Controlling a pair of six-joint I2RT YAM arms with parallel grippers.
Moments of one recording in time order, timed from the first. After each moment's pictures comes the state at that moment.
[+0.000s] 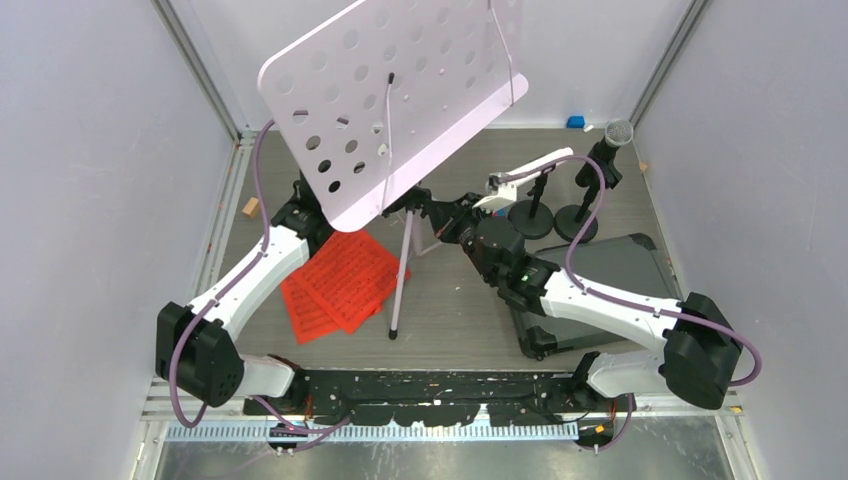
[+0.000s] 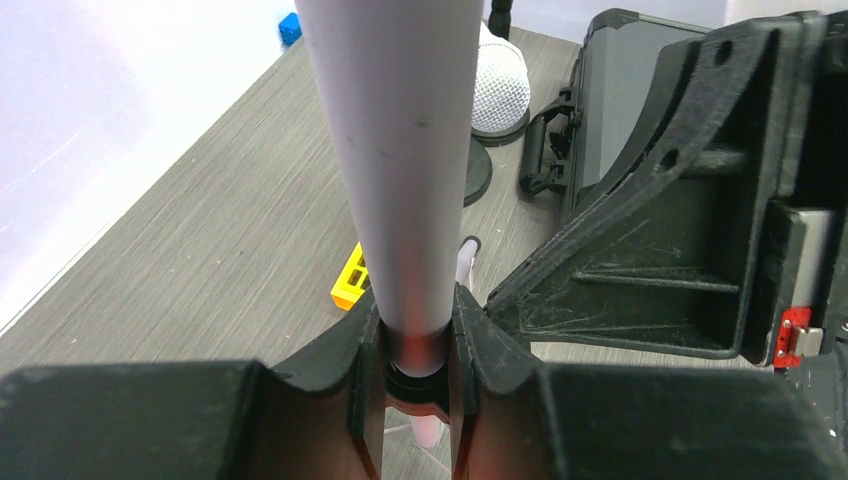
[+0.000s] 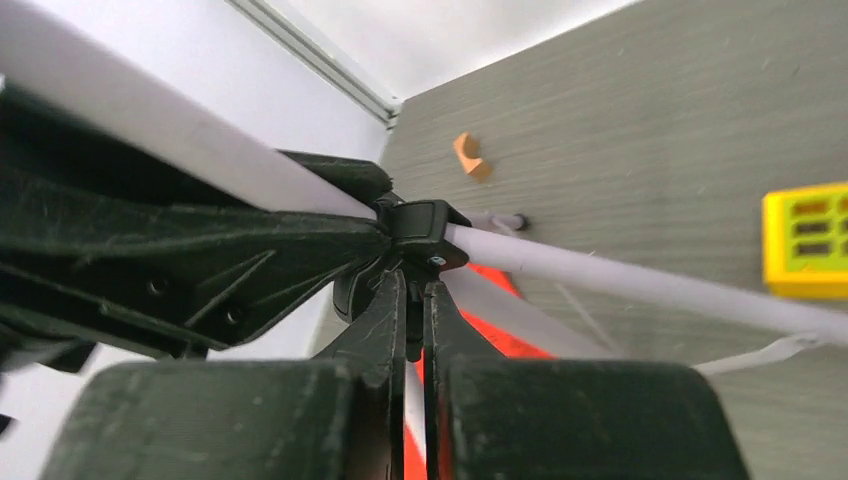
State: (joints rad) left arm -0.45 1.34 1.11 0.06 0.68 0.15; right arm 0.92 1.28 0.83 0.40 0.49 0.85
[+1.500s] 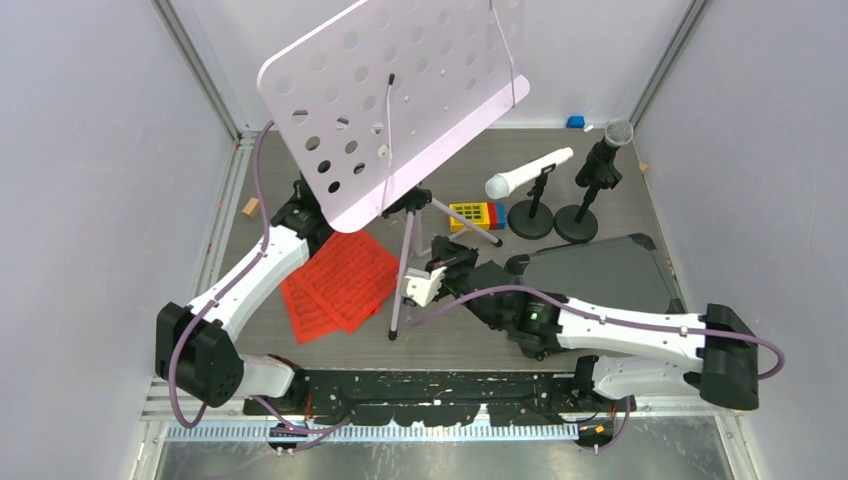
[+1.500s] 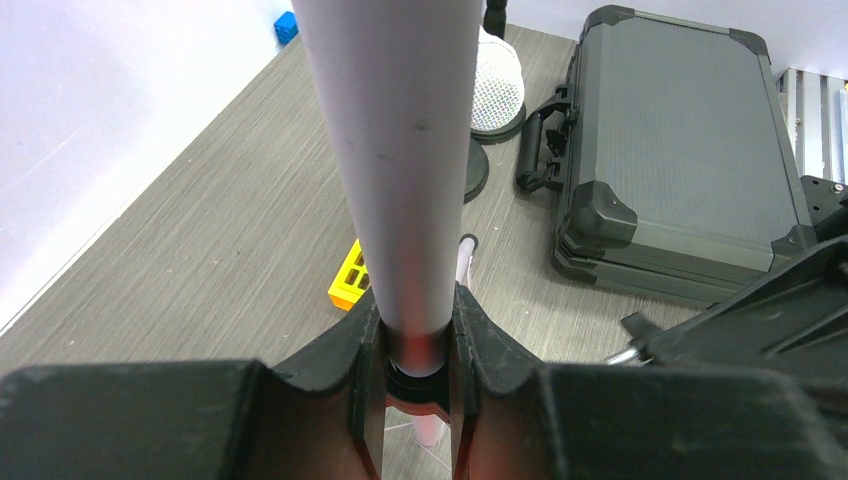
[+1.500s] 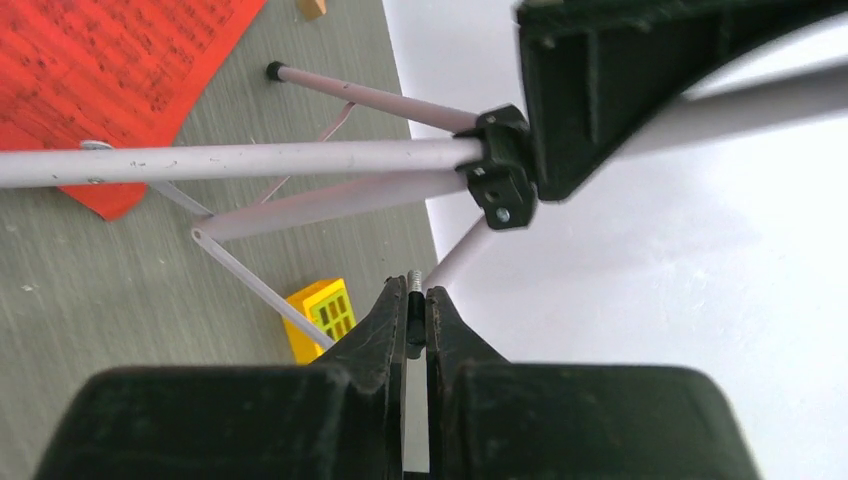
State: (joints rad) left arm -0.45 1.34 1.12 0.05 0.69 0.16; right arm 1.20 1.18 0.77 0.24 0.47 -1.06
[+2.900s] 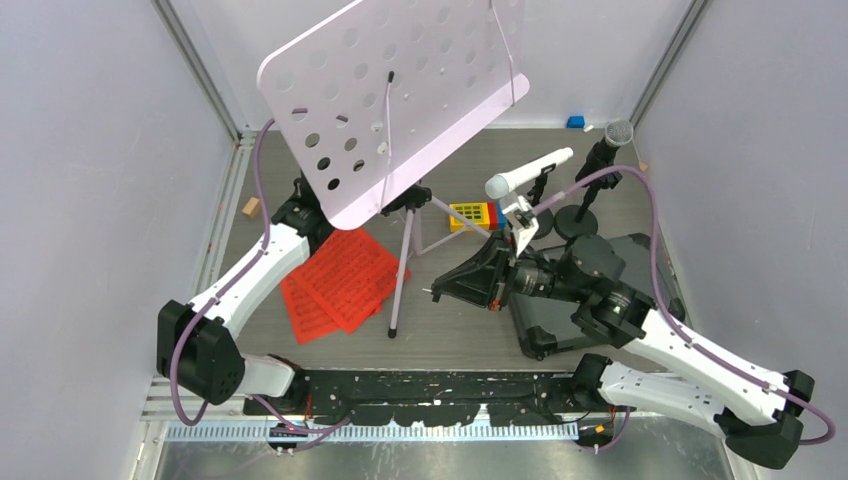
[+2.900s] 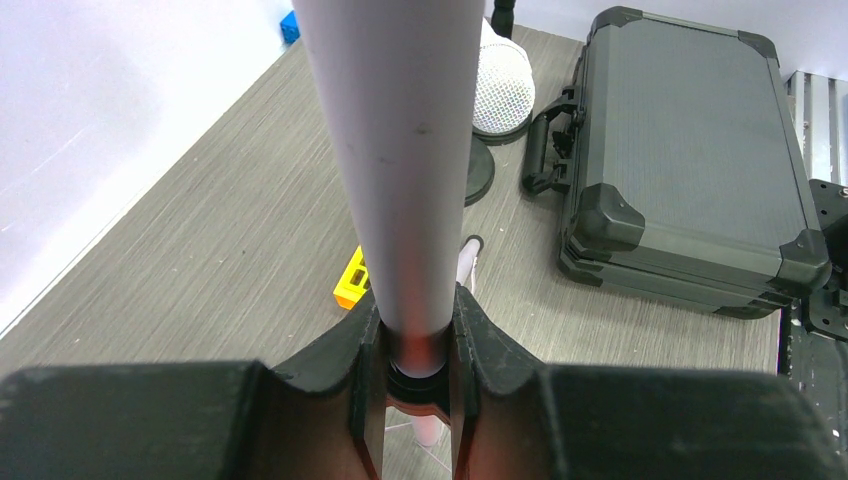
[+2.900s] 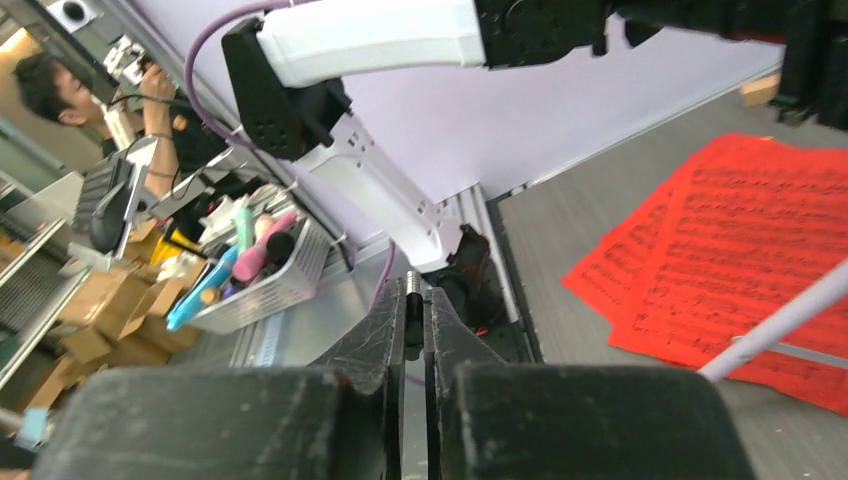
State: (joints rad) left arm -0.45 1.36 1.13 0.04 0.68 0.16; right arm 0.95 0.77 0.84 0.11 -0.43 0.59
